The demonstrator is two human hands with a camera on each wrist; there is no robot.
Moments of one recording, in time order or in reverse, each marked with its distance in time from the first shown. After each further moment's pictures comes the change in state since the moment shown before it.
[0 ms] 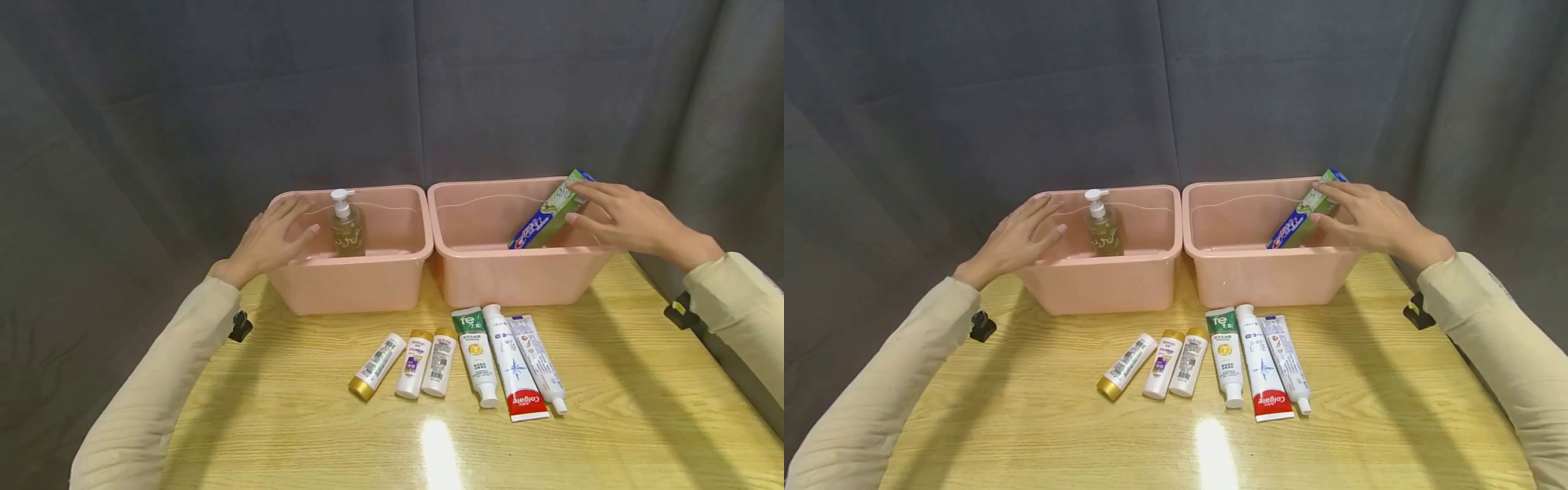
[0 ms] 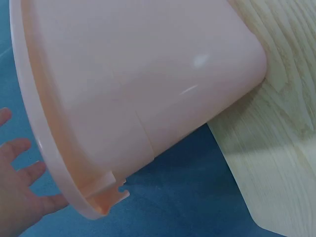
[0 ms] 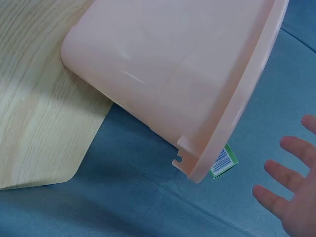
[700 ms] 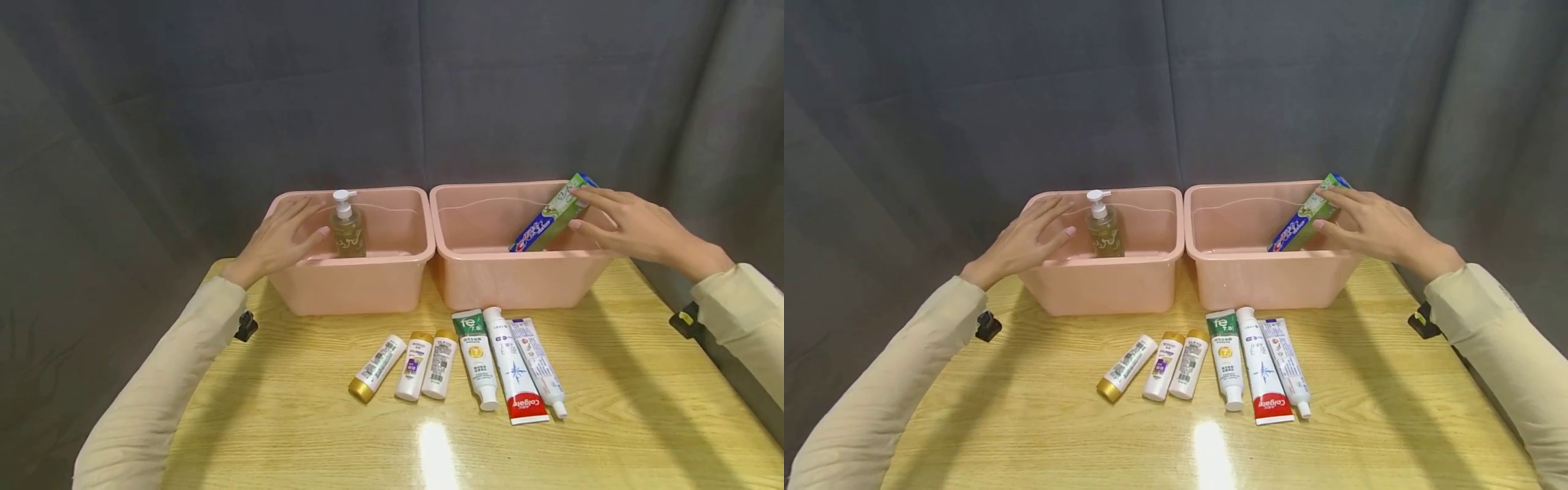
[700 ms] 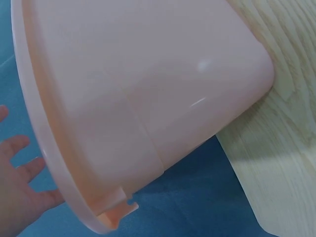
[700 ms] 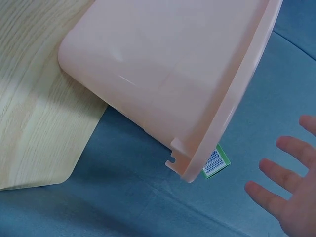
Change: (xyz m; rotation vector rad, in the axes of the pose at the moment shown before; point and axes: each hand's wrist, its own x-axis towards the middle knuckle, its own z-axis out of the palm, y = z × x) left_hand 0.003 0.009 0.006 -0.020 0.087 0.160; right_hand -0.011 -0.003 -0.002 0.008 0.008 -0.004
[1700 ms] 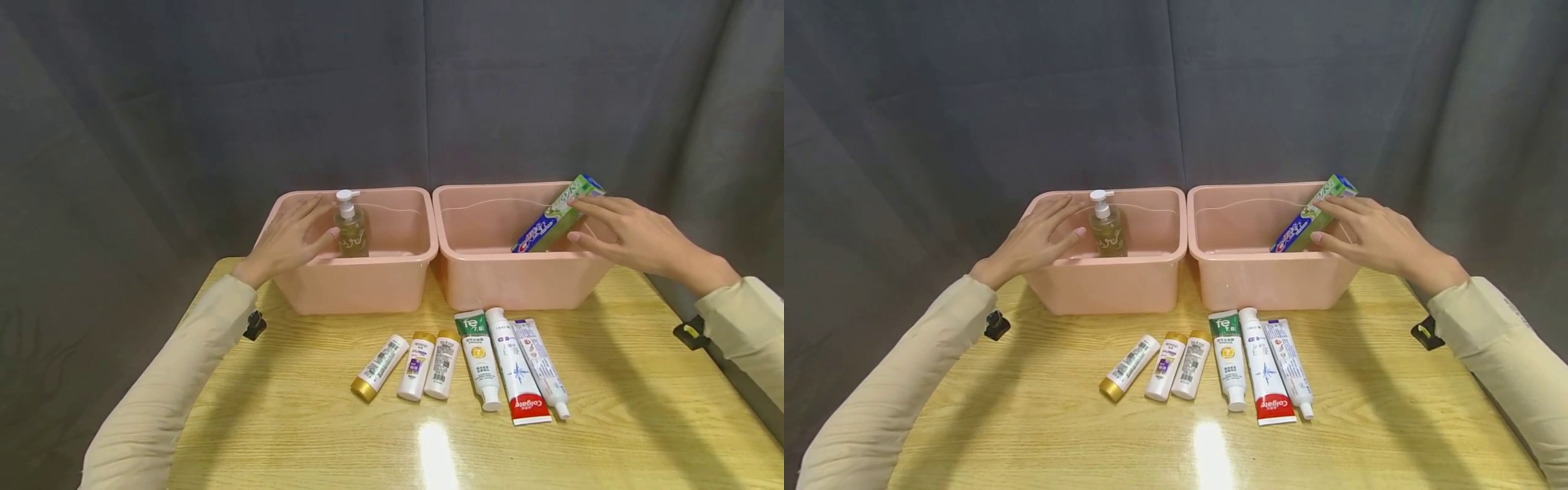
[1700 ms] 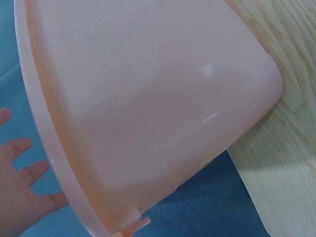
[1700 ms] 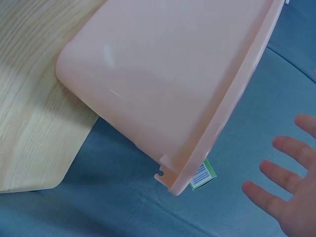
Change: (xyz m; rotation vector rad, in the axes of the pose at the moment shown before) left_hand 0.010 0.011 0.007 0.032 0.024 0.067; right_hand -0.012 -0.009 0.002 -0.023 0.028 -0.070
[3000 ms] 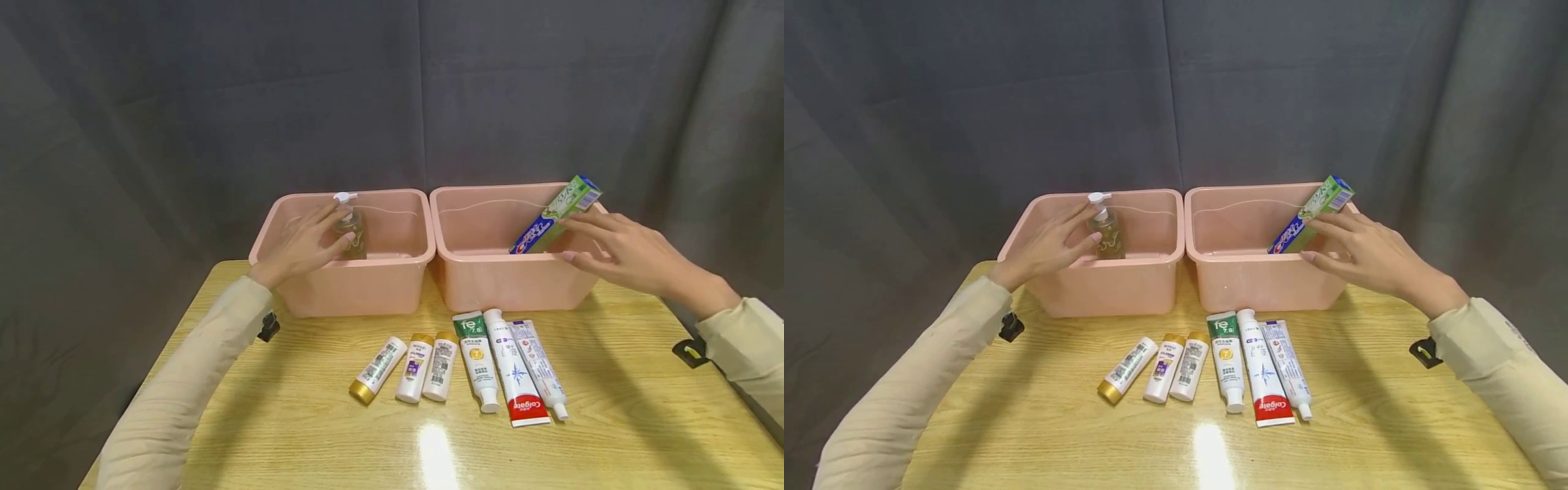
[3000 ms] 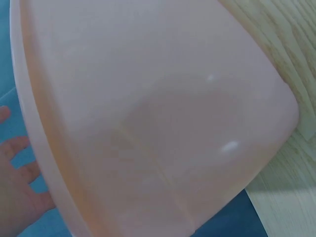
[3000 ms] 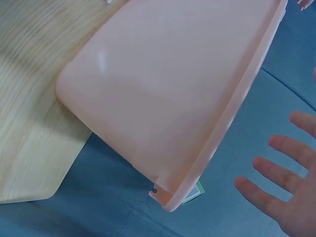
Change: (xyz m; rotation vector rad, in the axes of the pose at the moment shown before) left_hand 0.010 0.015 0.011 -0.108 -0.108 -0.081; right_hand -0.015 -0.021 0.009 0.000 0.096 -0.110
